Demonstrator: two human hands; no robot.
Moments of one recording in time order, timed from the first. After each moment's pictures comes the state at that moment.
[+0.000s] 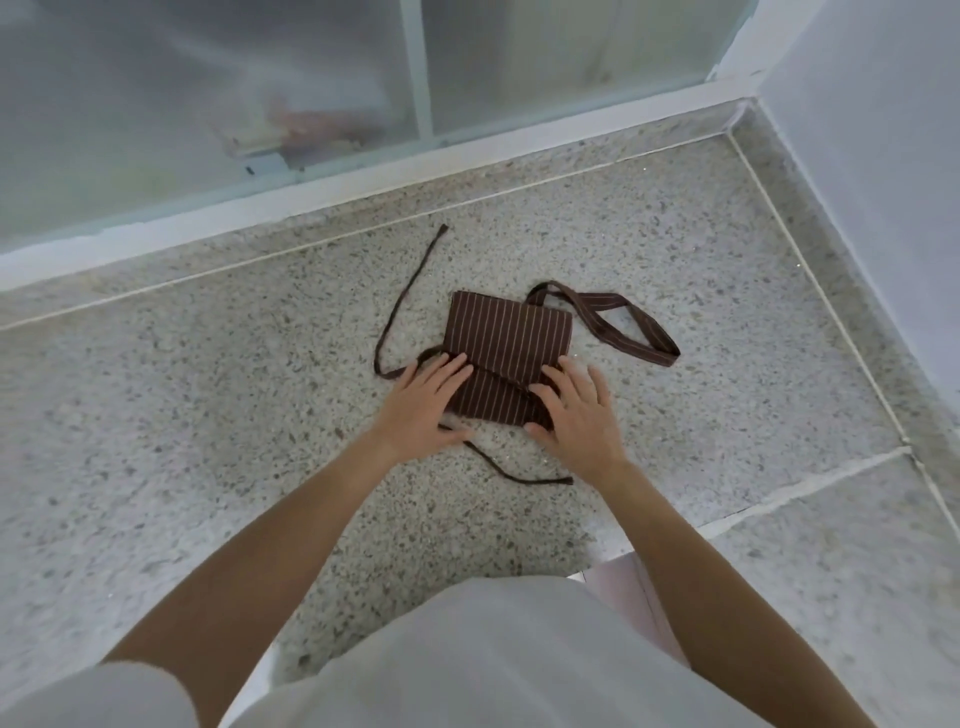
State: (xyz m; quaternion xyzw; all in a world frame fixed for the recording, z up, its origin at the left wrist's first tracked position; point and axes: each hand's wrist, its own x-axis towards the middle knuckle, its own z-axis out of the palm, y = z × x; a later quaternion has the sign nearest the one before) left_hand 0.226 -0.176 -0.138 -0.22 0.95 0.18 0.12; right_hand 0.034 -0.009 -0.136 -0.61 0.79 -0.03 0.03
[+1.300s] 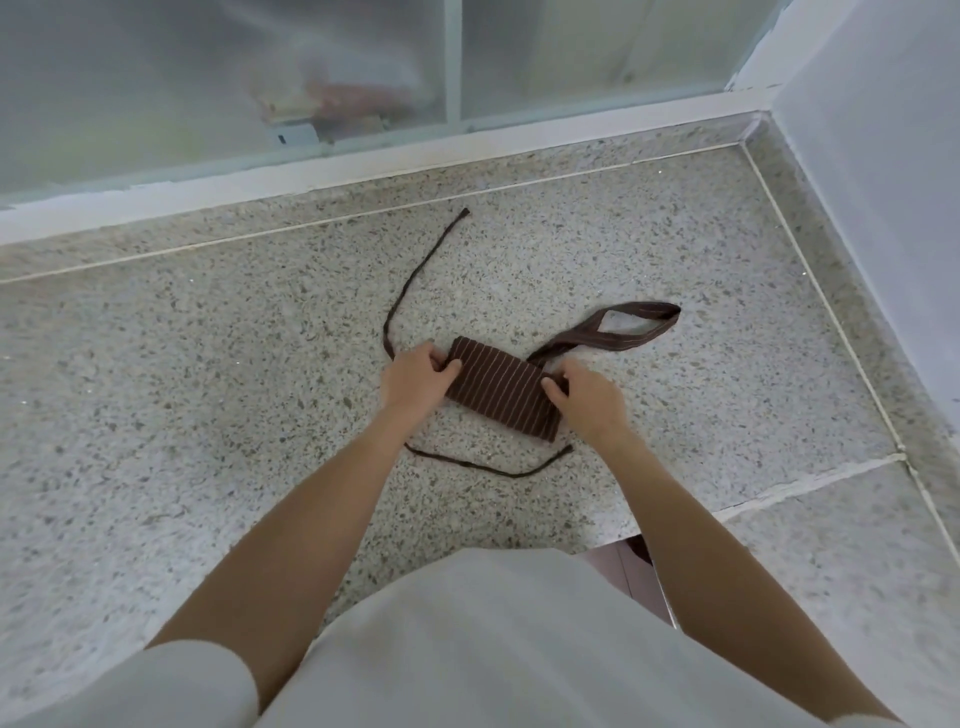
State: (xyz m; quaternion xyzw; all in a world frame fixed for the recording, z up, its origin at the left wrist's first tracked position) left_hand 0.215 -0.161 -0.117 -0.56 0.77 0.31 -0.01; right_hand 0.036 -0.026 -0.111 -0.44 0.86 -0.07 0.24
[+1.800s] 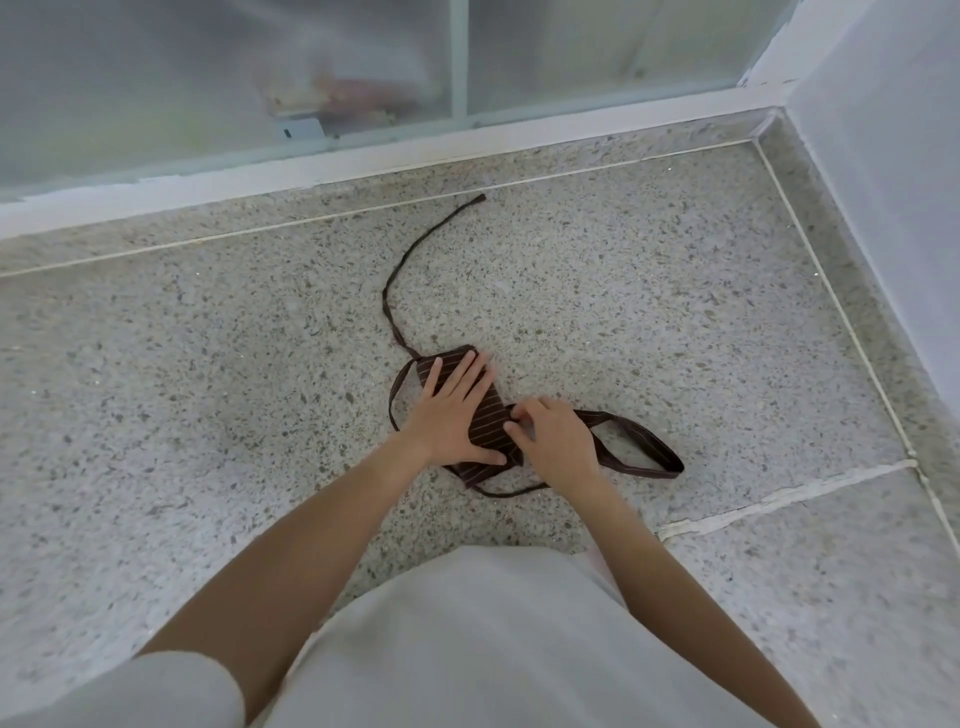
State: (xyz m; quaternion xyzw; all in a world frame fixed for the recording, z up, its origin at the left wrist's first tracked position) left_hand 0.226 -0.126 -0.141 -0.24 0.94 0.17 0.16; right_hand 0.090 -0.003 -0.115 -0.52 0.81 -0.13 0.24
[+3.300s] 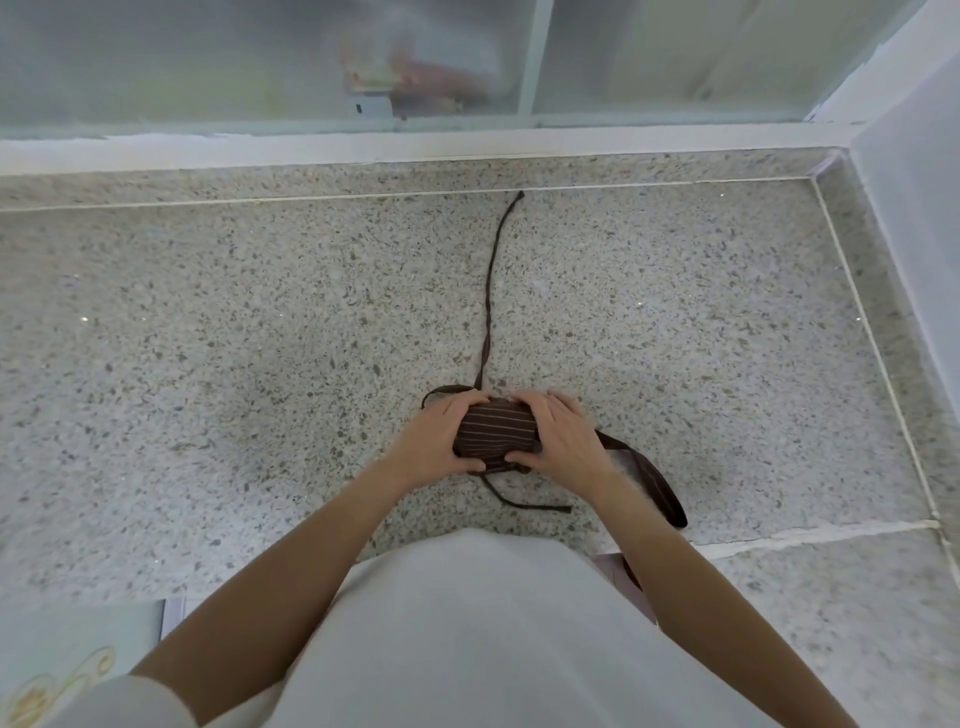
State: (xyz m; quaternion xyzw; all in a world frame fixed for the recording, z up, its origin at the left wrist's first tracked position) left_hand 0.276 -0.088 -0.128 -0.36 0.85 0.39 -0.01; right_hand 0.081 -0.004 -0.128 -0.72 0.66 -0.13 0.18
